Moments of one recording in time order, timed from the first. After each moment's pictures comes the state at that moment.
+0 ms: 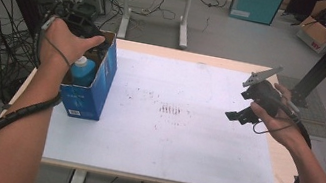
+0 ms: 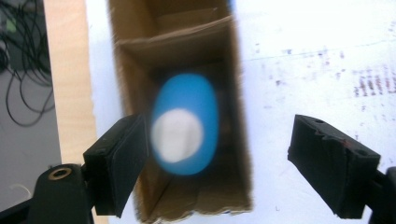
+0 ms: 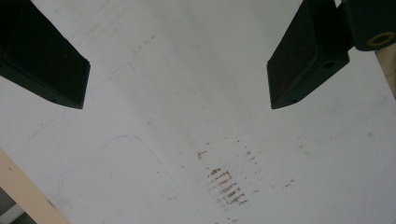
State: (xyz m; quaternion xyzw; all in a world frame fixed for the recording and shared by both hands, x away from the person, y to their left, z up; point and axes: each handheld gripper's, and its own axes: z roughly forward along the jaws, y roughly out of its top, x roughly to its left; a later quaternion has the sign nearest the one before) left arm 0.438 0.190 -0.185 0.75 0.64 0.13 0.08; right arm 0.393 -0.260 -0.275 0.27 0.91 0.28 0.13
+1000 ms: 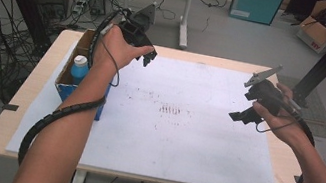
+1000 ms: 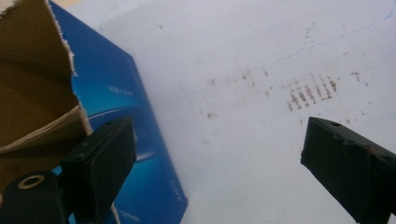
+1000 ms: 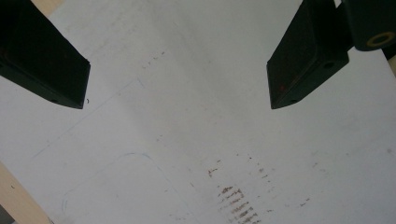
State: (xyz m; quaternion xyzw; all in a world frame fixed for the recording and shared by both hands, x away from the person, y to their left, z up) left arm 0.469 0.091 -0.208 0.81 0.56 0.12 0.09; right arm 0.402 -0.270 -0.279 0.27 0.92 0.25 0.13
